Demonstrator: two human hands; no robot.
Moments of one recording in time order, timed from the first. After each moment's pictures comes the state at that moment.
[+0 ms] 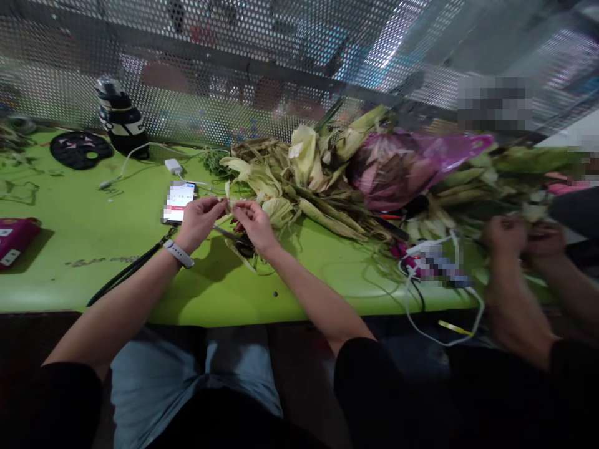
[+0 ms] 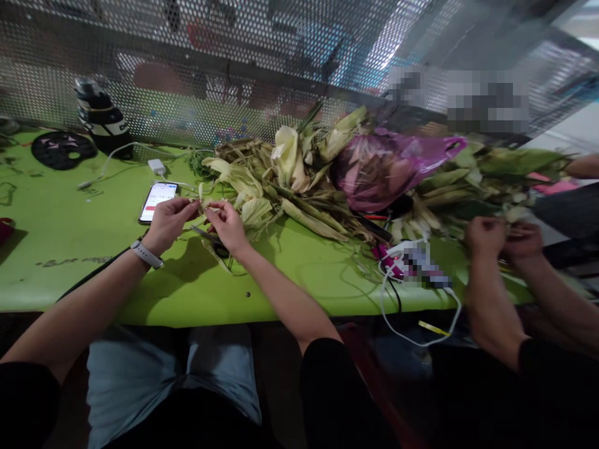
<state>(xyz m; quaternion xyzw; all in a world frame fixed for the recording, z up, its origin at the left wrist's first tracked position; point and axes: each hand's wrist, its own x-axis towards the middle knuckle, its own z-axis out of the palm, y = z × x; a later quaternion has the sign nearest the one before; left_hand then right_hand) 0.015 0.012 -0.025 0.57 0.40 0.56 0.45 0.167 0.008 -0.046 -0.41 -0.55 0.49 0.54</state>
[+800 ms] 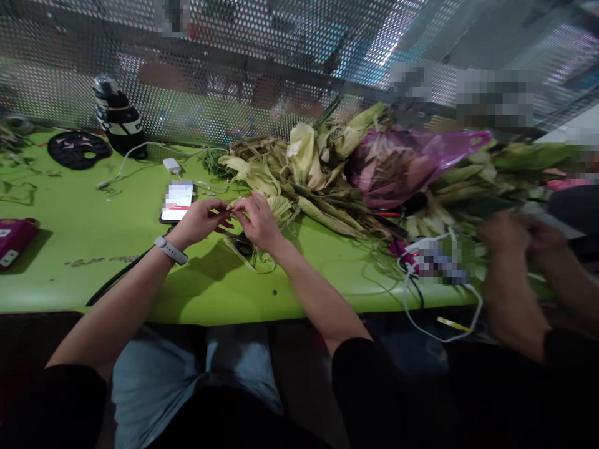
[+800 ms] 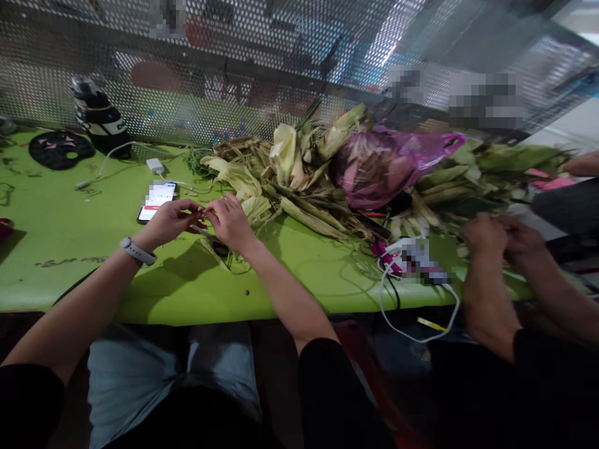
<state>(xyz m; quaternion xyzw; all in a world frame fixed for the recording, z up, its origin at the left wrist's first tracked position) 0.006 0.006 -0.010 0.66 0.39 0.39 0.51 0.190 0.007 -0.029 -0.37 -0.83 0.00 0.41</state>
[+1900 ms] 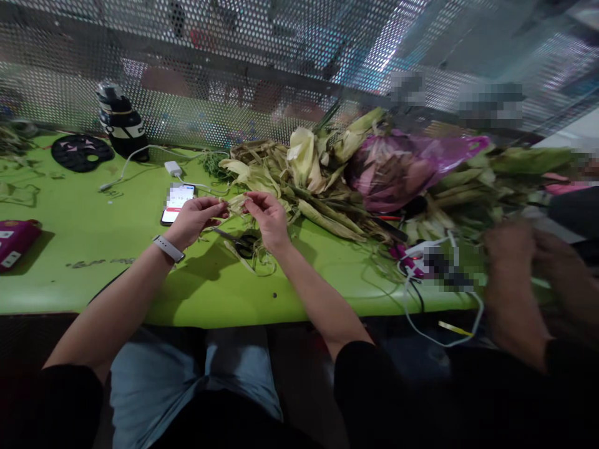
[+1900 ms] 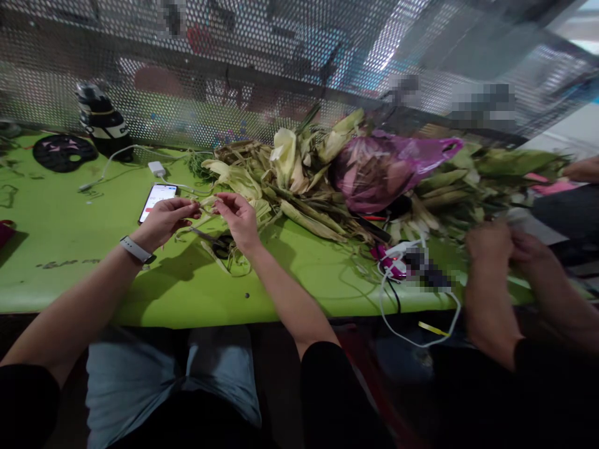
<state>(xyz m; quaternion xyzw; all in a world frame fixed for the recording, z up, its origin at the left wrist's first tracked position) 0.000 0.012 -0.010 0.48 0.39 0.49 0.61 0.185 0.013 -0.034 -0.37 -0.61 0.35 0.61</state>
